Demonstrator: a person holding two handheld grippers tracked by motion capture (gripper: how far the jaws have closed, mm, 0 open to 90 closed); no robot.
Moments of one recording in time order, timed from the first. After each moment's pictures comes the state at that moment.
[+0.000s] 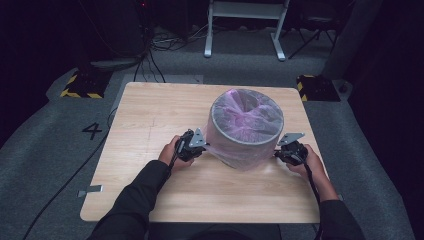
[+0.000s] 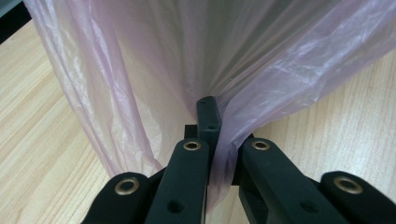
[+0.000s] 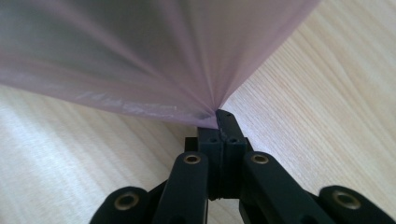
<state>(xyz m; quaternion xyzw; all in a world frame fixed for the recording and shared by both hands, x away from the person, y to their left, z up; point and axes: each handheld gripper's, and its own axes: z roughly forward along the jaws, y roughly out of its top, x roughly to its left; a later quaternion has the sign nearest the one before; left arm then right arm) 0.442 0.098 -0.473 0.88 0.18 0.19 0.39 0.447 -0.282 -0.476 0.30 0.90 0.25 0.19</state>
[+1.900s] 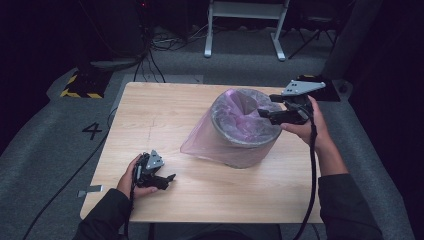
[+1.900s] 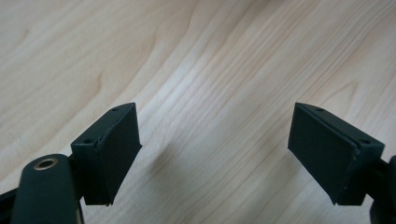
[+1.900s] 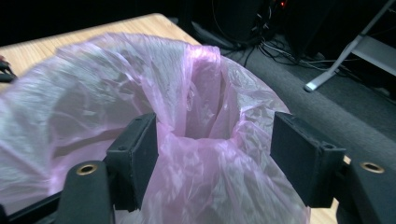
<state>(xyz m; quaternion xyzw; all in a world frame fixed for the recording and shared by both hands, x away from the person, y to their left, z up) 0.362 0.206 -0.498 0.86 0.33 0.18 0.33 0.455 -0.223 -0.289 0.27 0.84 0.42 0.23</state>
